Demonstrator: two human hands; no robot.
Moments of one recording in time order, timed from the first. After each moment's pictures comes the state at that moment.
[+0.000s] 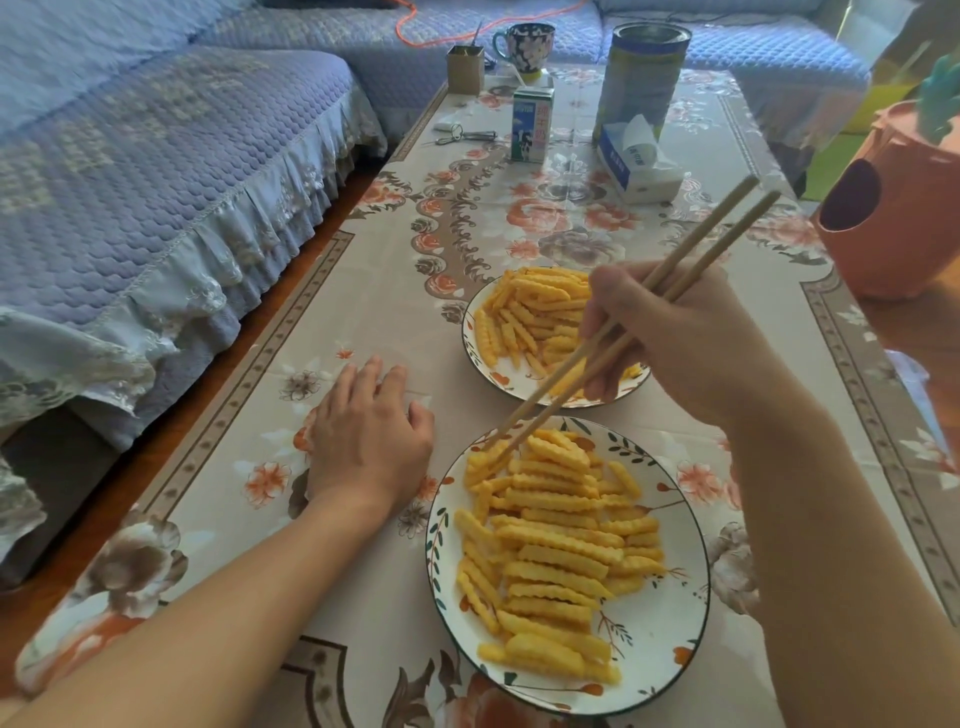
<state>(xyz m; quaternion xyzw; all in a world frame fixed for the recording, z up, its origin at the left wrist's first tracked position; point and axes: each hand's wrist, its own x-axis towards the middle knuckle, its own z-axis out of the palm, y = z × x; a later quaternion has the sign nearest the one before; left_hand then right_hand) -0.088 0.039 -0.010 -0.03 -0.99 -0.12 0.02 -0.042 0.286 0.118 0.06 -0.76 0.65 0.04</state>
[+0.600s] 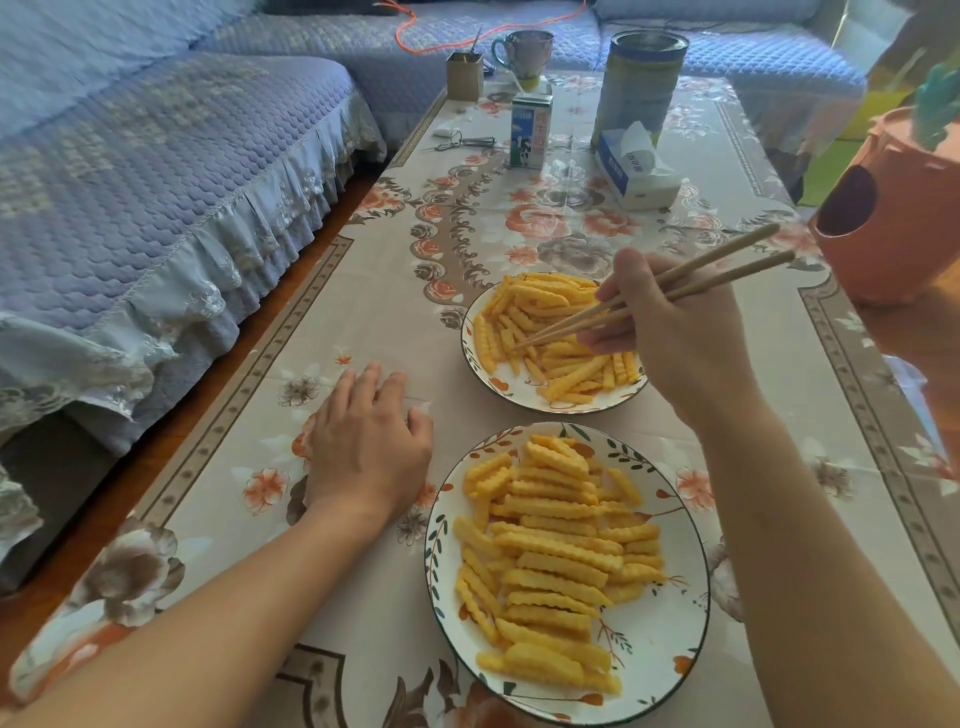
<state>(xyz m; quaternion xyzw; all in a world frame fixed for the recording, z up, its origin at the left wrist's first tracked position) -0.089 0.038 -0.014 -0.04 -0.99 -0.12 0.02 -0.063 0.288 0.090 -0.08 -0.74 0.64 0.20</state>
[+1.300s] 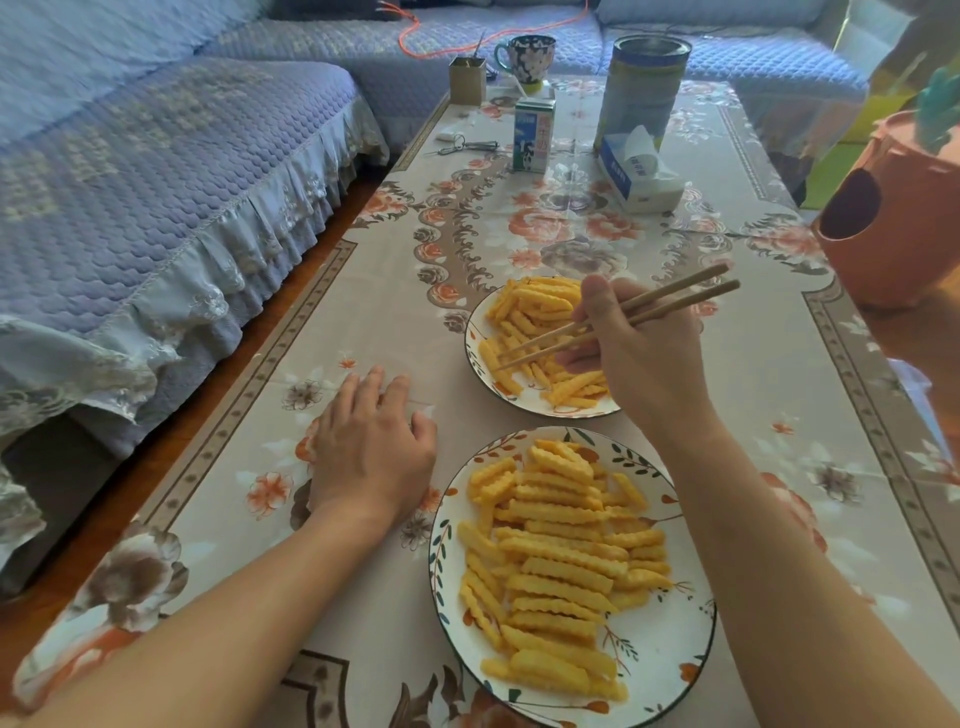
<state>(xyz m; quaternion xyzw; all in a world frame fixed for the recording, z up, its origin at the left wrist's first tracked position) -0.089 0.038 -0.012 -0.04 -0.99 -0.12 0.02 -0.069 0.266 0.073 -0.10 -0.73 0.64 0.21</state>
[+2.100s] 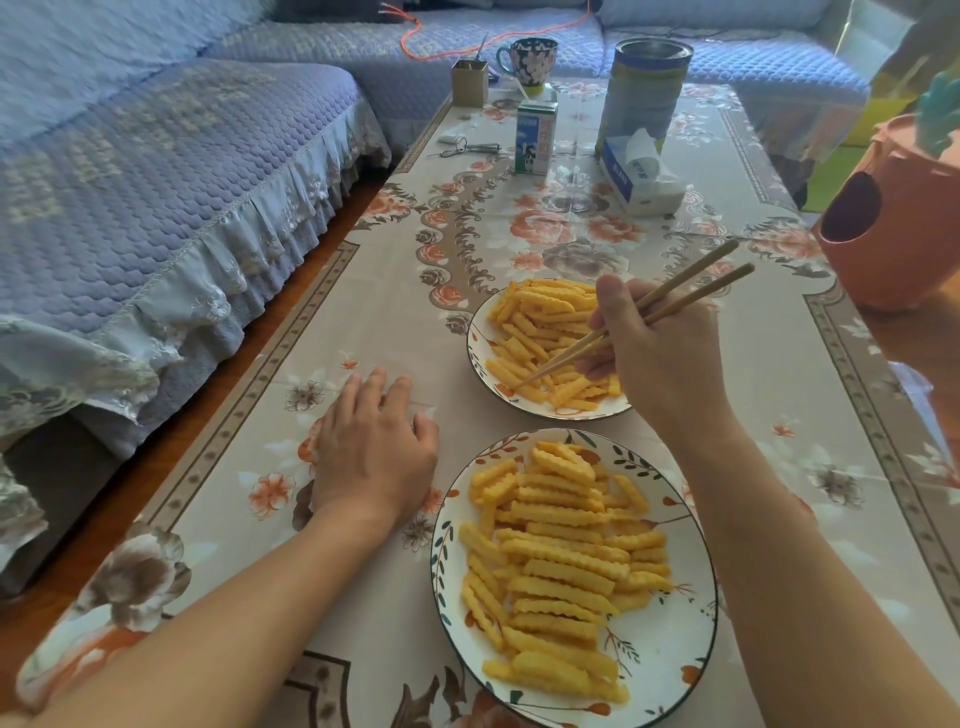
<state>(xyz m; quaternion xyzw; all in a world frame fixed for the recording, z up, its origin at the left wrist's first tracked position) -0.087 0.039 -0.009 -0.03 -0.99 -0.12 0.01 -0.064 0.273 0.080 -0.11 -0.77 0.59 0.22</state>
